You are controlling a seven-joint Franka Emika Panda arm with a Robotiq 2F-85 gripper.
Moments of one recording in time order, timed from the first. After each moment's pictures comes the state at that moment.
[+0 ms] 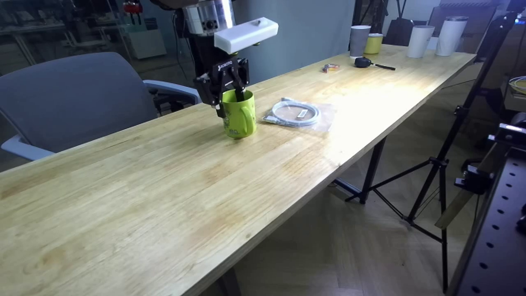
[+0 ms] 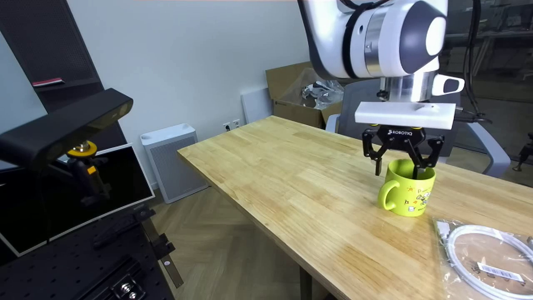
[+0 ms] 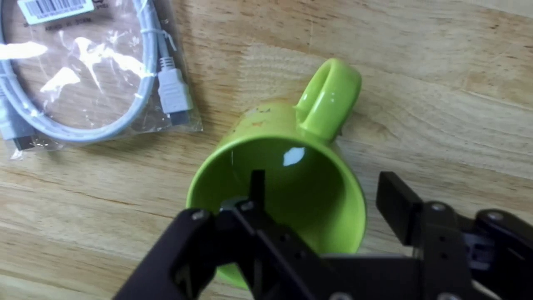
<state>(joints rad) 0.00 0.69 -0.06 -1.88 -0.09 2.59 -0.16</state>
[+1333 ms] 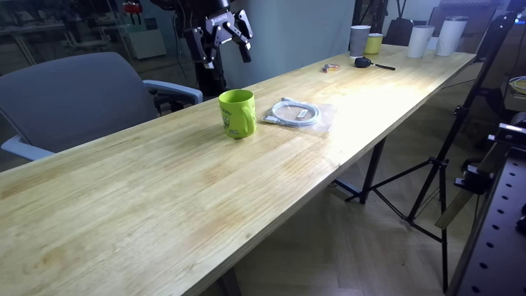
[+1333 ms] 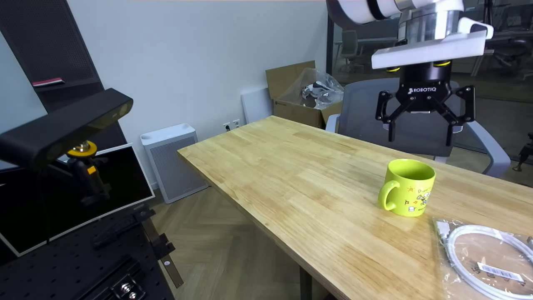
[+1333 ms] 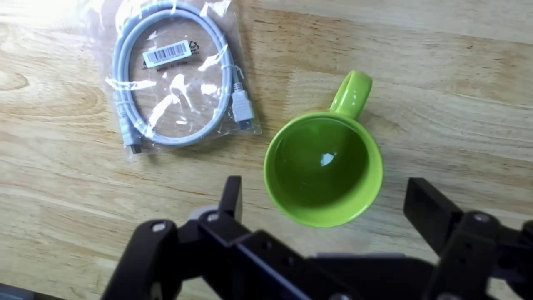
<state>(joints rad) 0.03 0.62 -0.10 -1.73 -0.16 2.23 -0.08</state>
